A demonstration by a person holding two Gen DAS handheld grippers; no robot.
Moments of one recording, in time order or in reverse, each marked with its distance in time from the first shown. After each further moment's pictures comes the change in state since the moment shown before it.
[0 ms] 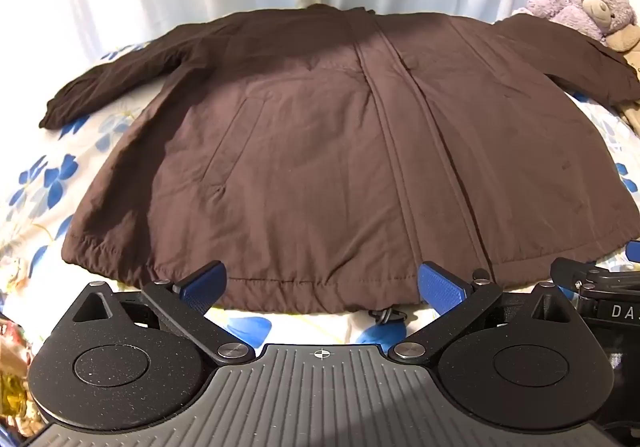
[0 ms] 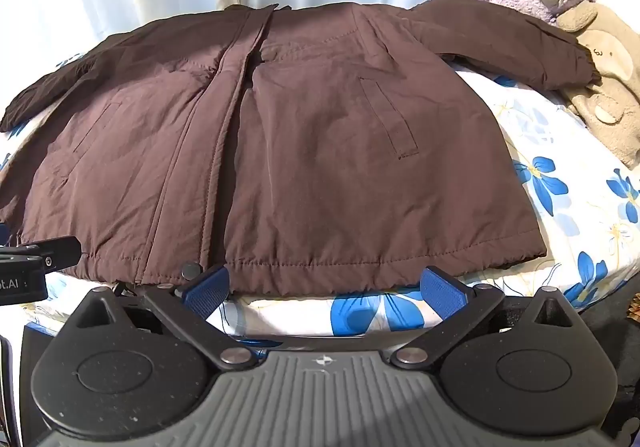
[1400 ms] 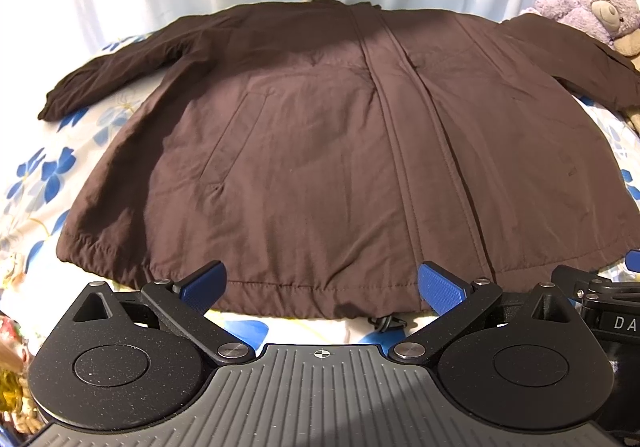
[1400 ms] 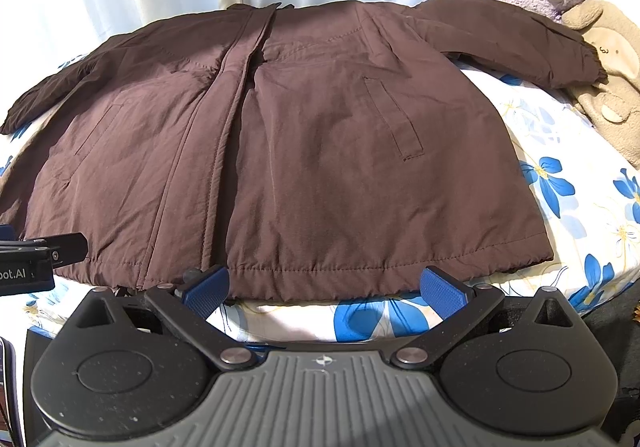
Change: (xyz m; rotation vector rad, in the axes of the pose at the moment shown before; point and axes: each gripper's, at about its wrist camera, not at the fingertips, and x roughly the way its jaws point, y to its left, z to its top) left arm 0.010 0.002 0.006 -0.020 0.023 0.006; right arm 0.006 -0.001 0.003 0.002 0.007 0.013
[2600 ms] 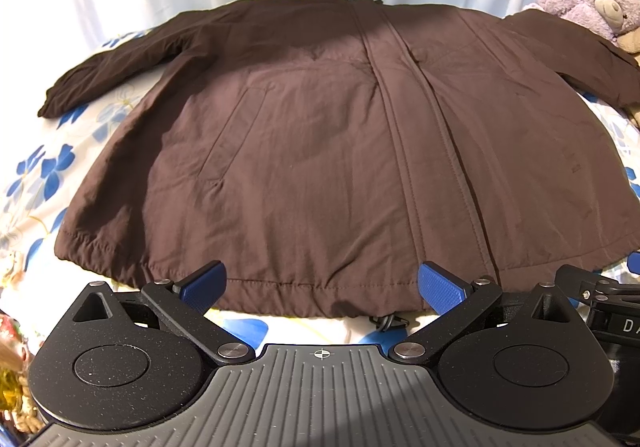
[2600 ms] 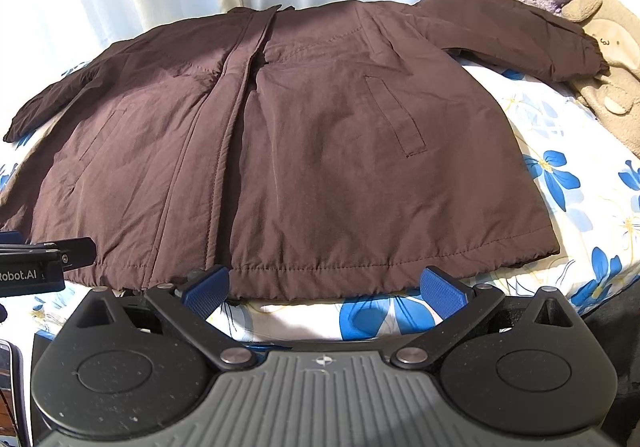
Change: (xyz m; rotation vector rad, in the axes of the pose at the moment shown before) left arm 0.004 0.001 -0.001 -0.002 0.014 0.002; right arm -0.001 -0.001 -0.001 0.022 -0.003 0.019
